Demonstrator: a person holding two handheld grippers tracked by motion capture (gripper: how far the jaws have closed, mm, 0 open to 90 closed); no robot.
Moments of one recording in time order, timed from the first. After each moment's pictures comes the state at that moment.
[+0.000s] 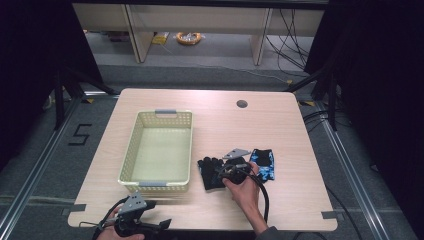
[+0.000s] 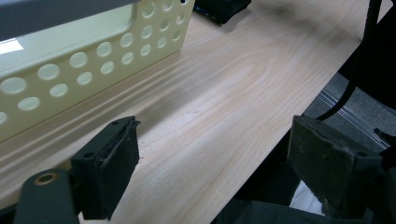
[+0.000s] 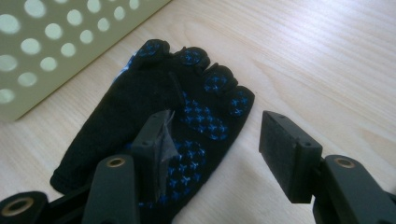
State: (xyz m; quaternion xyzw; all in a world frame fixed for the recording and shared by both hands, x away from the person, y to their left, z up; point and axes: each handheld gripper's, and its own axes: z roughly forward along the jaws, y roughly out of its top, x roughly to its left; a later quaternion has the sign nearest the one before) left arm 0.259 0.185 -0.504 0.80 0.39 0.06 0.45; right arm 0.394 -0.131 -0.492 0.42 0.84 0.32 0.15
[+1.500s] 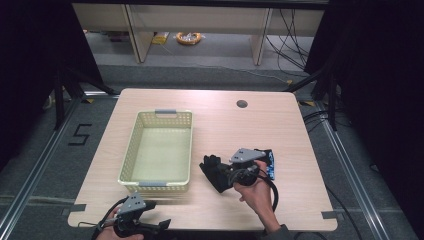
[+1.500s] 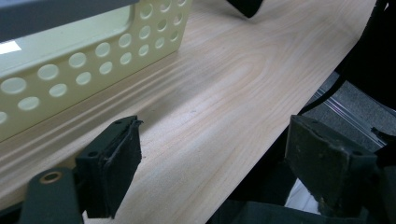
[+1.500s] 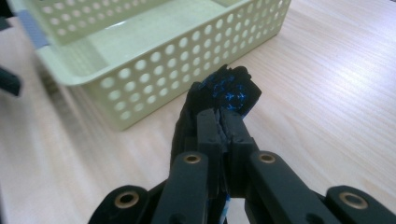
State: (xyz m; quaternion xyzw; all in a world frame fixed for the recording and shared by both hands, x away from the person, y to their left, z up) left arm 0.258 0.187 -0.502 0.80 0.38 0.06 0.45; right arm 0.363 -0.152 -0.444 0.31 0.84 0.42 0.13
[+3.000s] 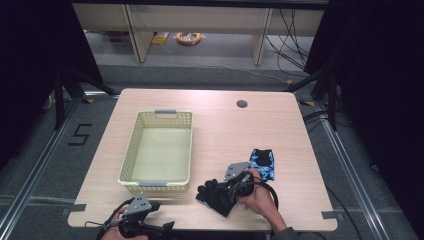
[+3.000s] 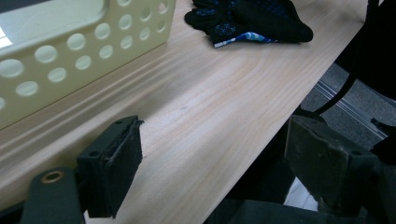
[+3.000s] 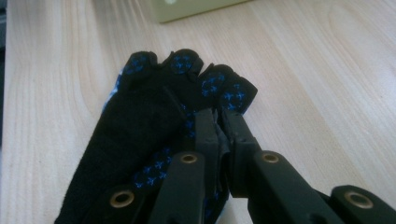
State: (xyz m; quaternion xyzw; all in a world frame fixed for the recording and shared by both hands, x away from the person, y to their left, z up) left arm 0.259 0.174 -0.509 0.81 0.37 0.05 0.44; right arm 0.371 -0.148 -0.499 0.17 0.92 0.34 0.07
